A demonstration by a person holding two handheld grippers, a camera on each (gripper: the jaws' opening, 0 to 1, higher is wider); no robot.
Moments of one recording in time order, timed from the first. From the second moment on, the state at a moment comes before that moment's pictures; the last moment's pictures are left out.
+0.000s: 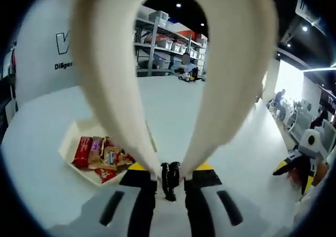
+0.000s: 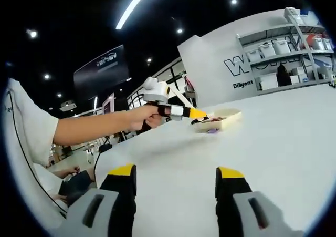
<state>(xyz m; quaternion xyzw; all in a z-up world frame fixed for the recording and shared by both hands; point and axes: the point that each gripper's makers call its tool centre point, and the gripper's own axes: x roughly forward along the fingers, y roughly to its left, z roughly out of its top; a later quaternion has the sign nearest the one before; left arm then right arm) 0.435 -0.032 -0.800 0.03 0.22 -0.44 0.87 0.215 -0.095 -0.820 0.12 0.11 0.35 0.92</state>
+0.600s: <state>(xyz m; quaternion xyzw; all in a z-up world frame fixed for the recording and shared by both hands) 0.494 -0.028 -0.808 0.07 0.23 -0.42 0.87 0.237 -0.104 -0.818 0.06 0.11 0.32 0.94</state>
